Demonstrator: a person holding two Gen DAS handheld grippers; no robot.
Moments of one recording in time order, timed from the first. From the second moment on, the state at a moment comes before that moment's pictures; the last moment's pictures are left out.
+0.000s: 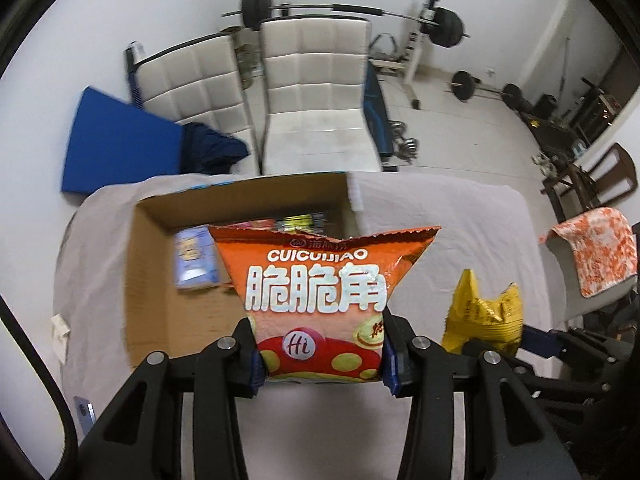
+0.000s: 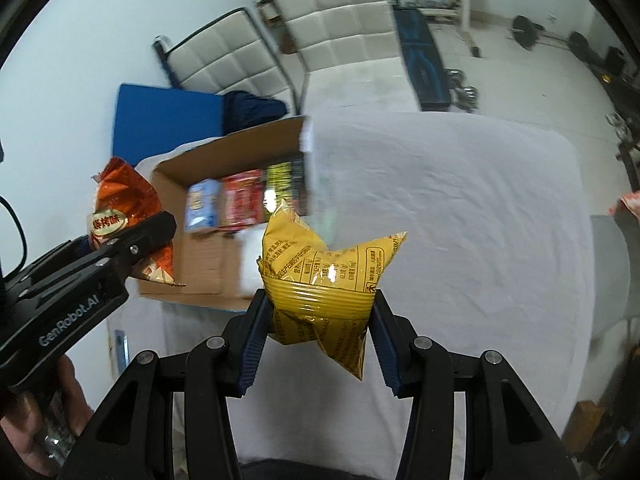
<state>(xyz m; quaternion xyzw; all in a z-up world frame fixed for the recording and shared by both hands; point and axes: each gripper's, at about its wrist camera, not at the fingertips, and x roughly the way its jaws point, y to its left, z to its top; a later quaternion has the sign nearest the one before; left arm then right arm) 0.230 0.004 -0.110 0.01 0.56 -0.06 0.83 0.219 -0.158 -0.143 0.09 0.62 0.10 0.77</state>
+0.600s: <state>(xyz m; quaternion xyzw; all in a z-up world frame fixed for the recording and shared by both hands) 0.255 0.159 -0.225 -0.03 0.66 0.00 0.75 0.263 0.018 -0.244 0.06 0.66 0.15 0.74</state>
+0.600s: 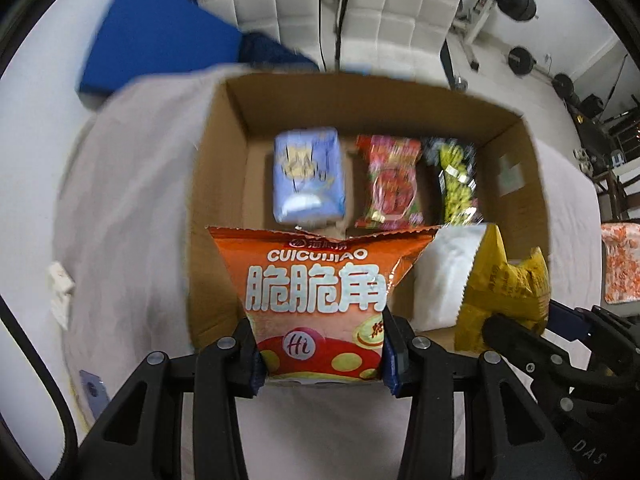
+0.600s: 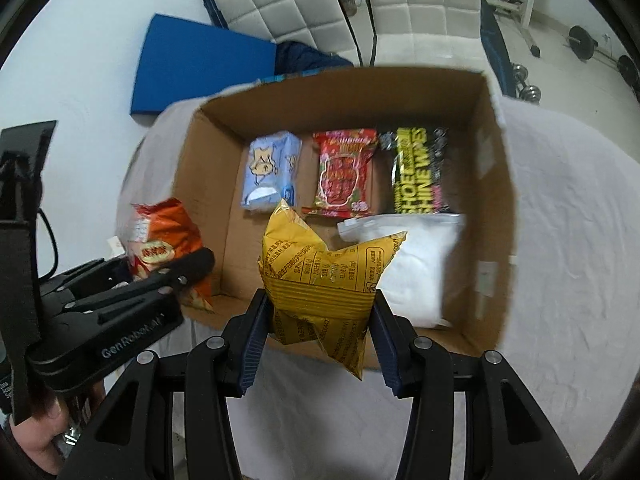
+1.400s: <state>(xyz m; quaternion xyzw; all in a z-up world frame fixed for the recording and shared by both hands) 0.267 0.188 -0.311 -0.06 0.71 0.00 0.70 0.289 0.052 -0.327 0.04 0.69 0.13 0.71</state>
